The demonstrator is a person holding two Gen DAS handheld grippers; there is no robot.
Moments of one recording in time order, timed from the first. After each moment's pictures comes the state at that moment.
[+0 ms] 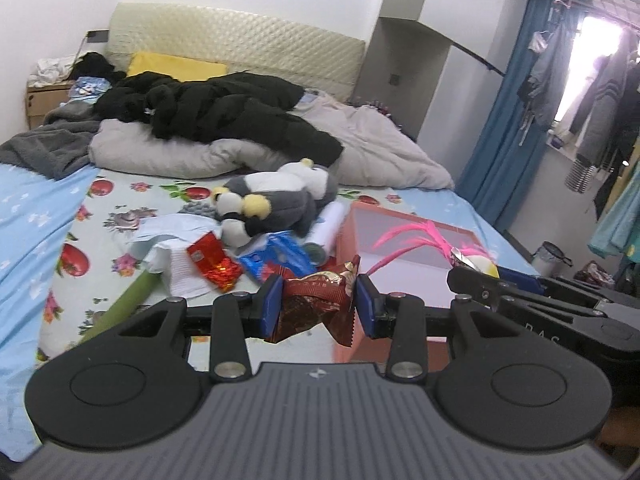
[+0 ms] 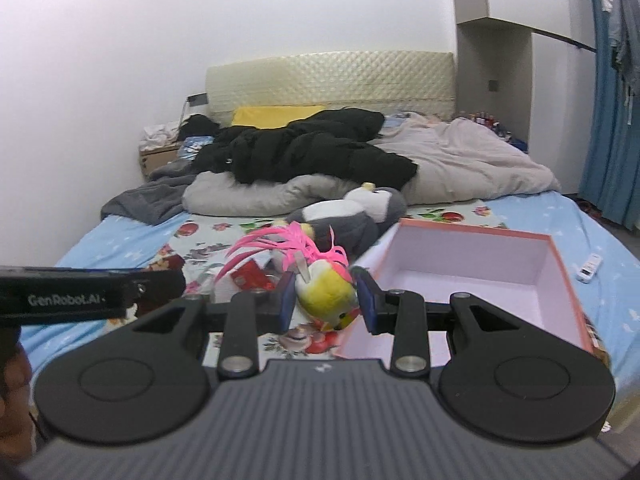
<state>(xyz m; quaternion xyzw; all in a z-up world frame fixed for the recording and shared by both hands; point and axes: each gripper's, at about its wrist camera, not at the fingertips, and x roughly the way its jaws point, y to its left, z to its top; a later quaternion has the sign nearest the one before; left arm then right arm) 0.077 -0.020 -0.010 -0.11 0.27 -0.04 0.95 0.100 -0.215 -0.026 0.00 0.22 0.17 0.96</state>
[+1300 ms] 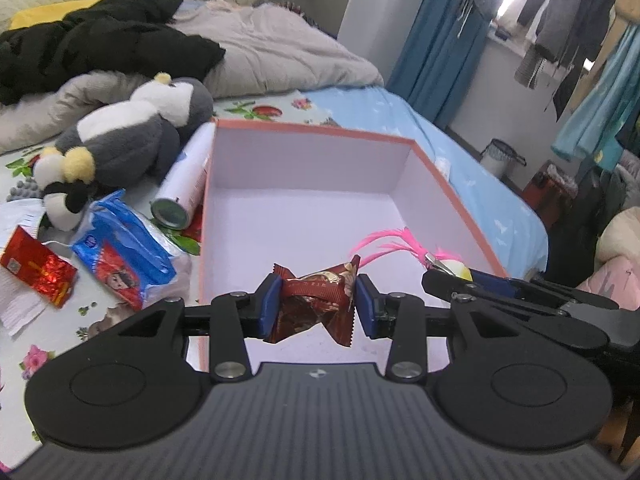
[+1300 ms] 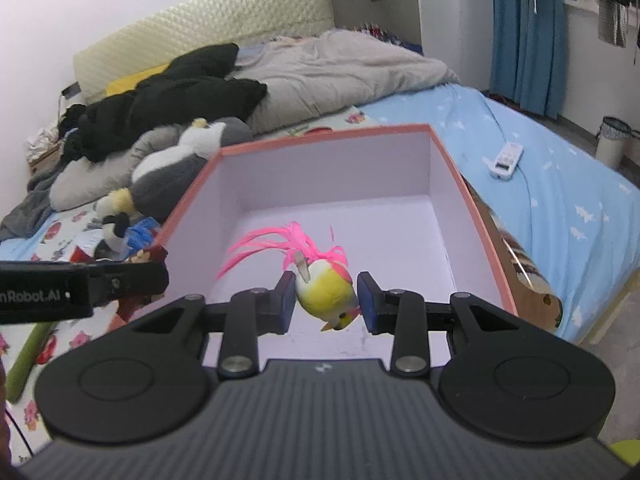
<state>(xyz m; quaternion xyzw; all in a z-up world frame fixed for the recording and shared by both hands) 0.274 -0.168 -0.096 -0.05 0.39 -0.18 0.90 0.218 -0.340 -0.125 0.08 0.33 0.02 0.94</state>
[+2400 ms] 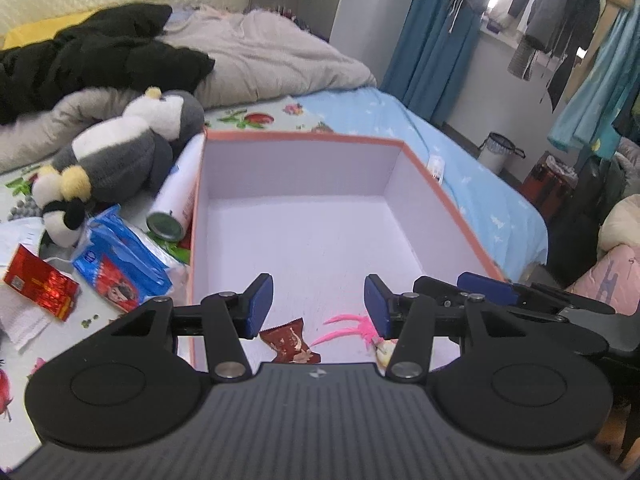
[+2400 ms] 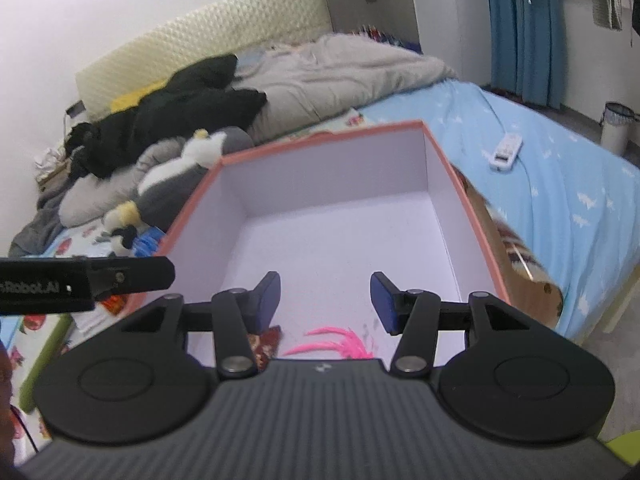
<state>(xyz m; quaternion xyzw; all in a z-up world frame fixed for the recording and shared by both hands) 0.274 -0.188 -0.091 -0.03 0.39 -0.18 0.90 0.204 -0.354 -0.119 0.11 0.31 0.03 0.94</state>
